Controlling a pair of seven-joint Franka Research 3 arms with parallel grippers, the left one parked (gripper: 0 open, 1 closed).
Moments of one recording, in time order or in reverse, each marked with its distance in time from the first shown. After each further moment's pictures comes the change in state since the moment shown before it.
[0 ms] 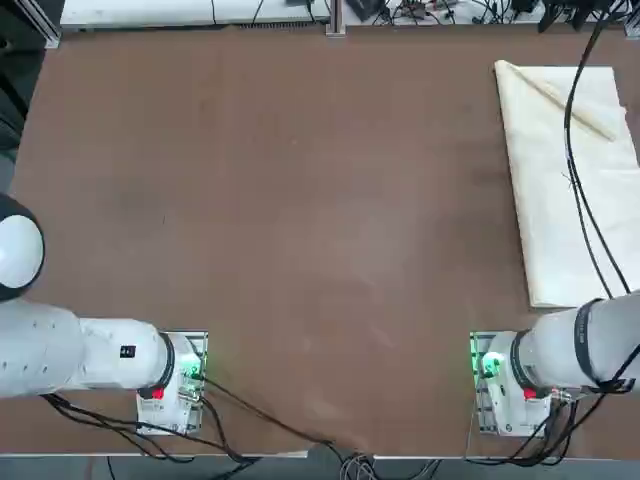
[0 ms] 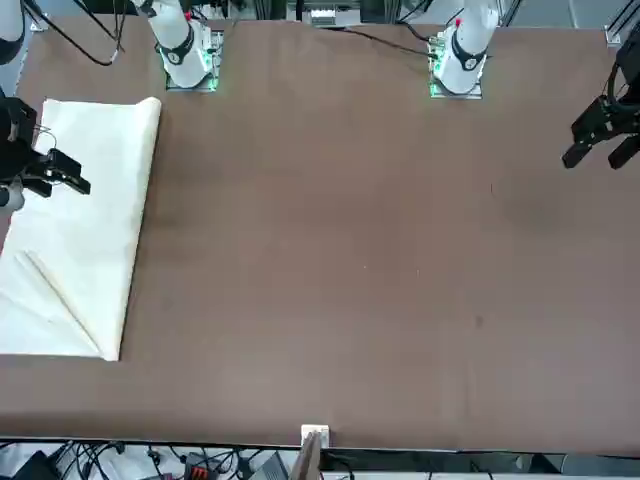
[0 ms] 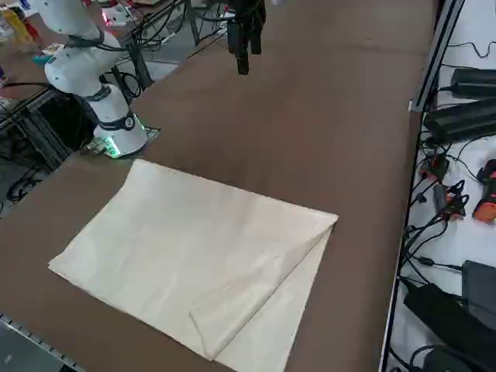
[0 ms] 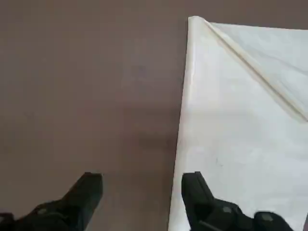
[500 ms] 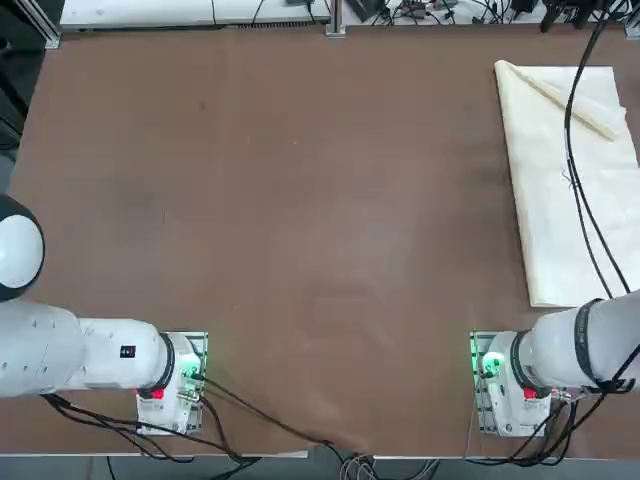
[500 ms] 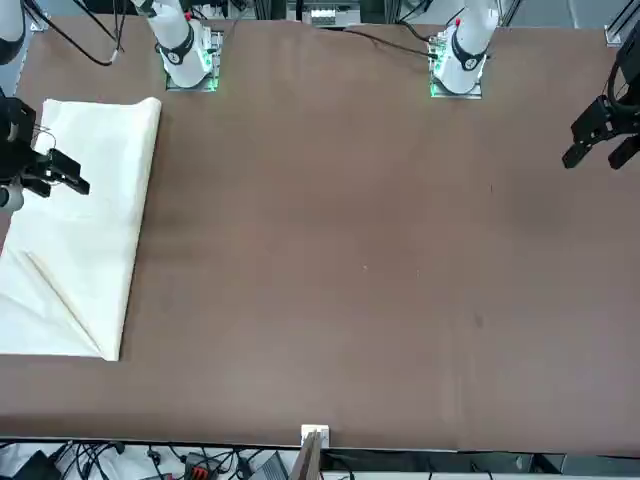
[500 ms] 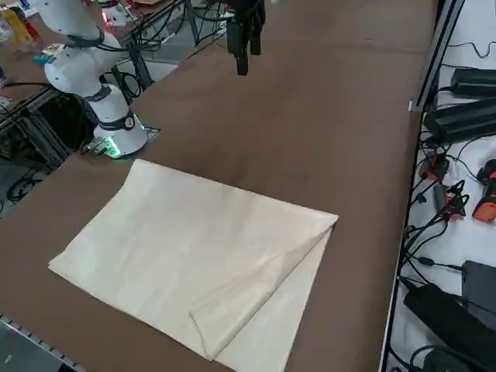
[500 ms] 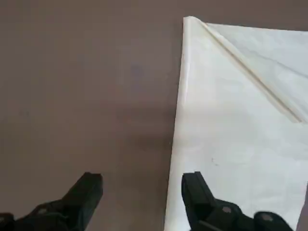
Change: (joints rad) arm 0.000 0.001 0.000 0.001 -0.029 0.001 0.000
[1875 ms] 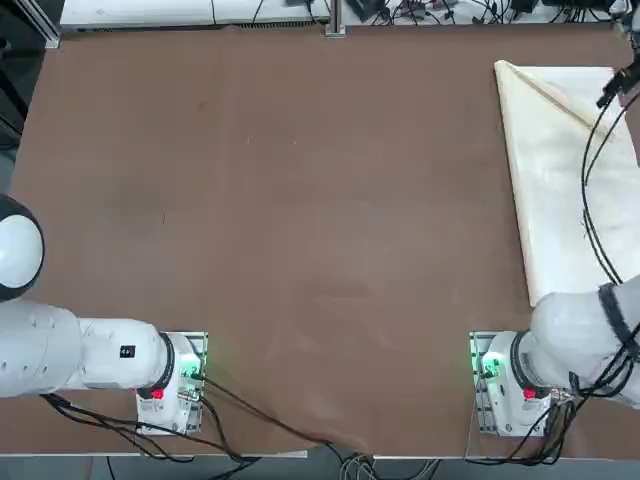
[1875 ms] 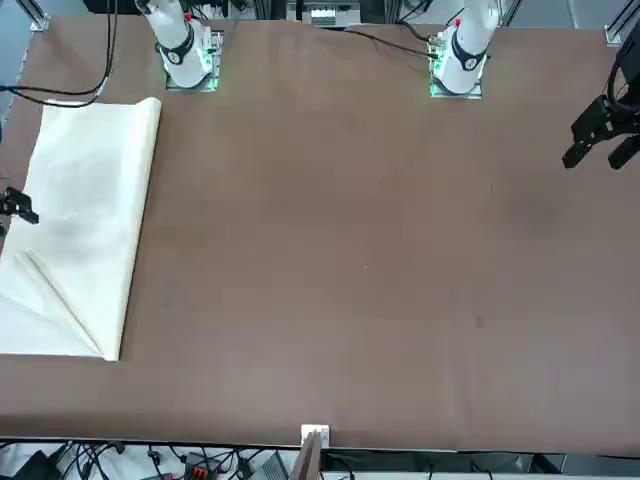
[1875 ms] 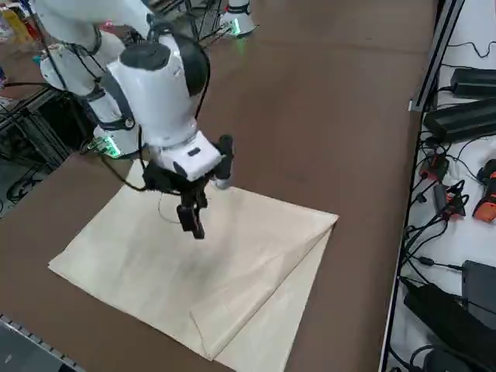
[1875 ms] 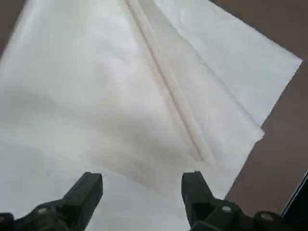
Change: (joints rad) arm -0.481 0.253 -0.016 -0.253 -0.059 0.639 -0.883
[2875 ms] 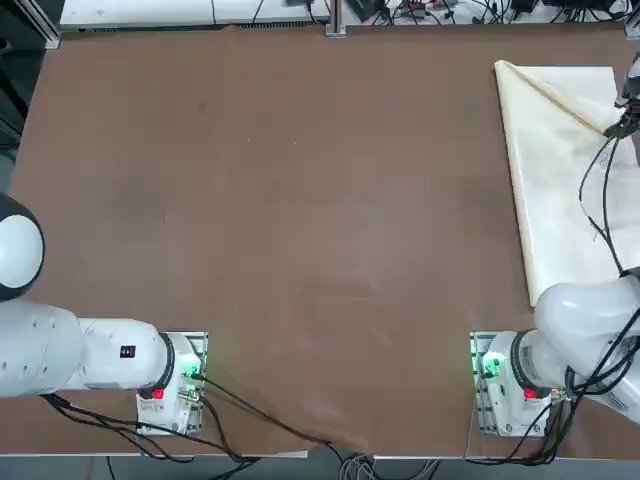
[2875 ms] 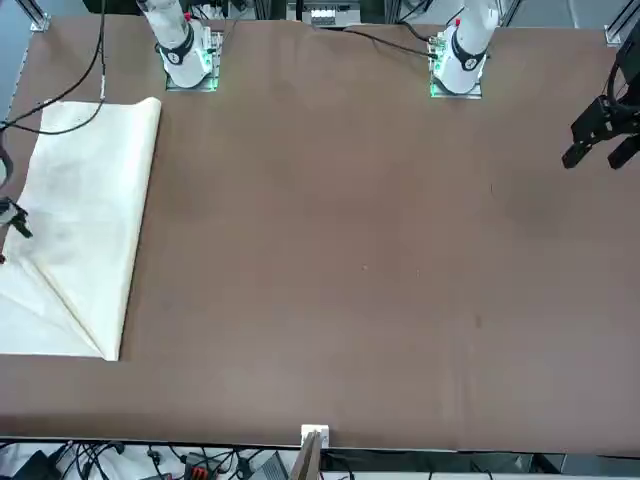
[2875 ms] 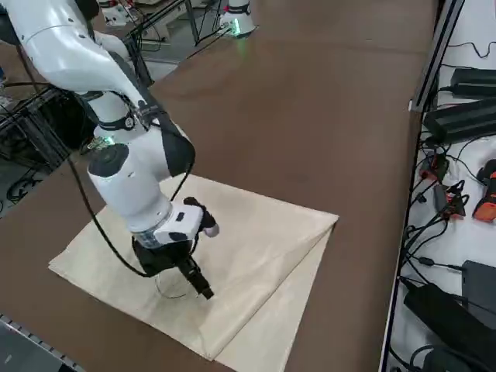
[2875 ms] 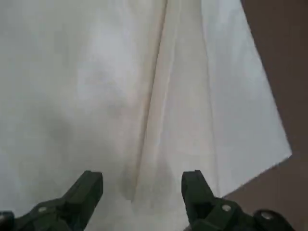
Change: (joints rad) arm -0.176 0.227 0.107 0.035 0.139 0.363 -0.838
